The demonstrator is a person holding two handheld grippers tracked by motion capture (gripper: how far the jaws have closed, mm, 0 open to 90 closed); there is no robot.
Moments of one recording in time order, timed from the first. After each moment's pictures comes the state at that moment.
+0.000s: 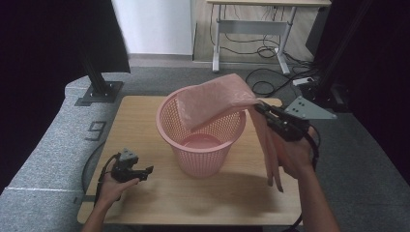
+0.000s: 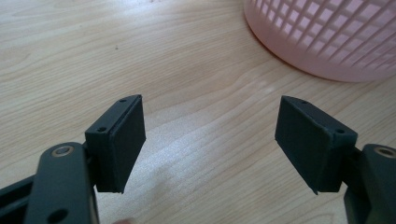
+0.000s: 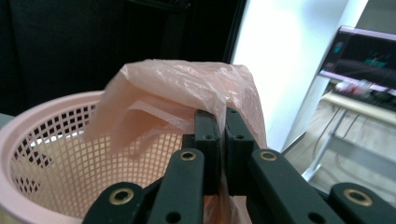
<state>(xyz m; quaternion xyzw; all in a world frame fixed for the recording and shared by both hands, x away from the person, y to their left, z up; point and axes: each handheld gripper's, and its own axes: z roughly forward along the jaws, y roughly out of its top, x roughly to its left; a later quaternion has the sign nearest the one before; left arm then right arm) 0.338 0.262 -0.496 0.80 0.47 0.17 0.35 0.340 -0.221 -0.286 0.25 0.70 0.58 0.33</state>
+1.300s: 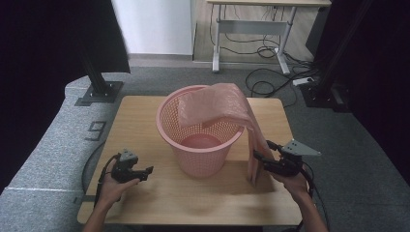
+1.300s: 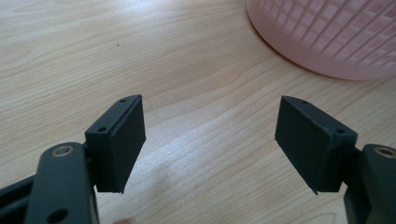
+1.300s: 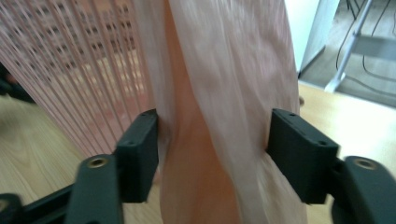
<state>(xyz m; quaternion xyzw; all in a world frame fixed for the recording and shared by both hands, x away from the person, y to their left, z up) 0.337 0.262 -0.496 0.79 0.47 0.18 0.34 0.328 -0.260 -0.436 0.36 0.73 0.54 0.24</state>
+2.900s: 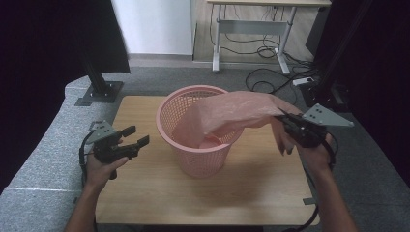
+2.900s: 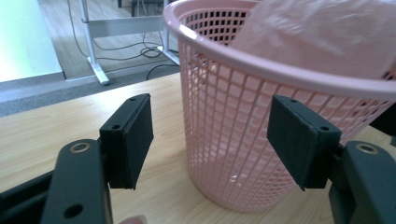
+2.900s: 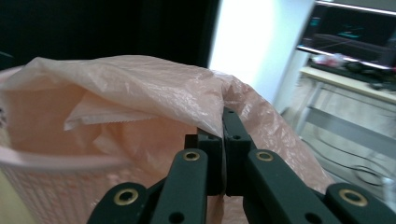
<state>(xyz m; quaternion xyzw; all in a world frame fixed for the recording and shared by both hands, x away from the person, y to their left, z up) 0.321 0.259 -0.358 0.73 0.38 0.21 0.53 0.334 -0.264 -0.302 0.29 0.70 0.55 0.34</state>
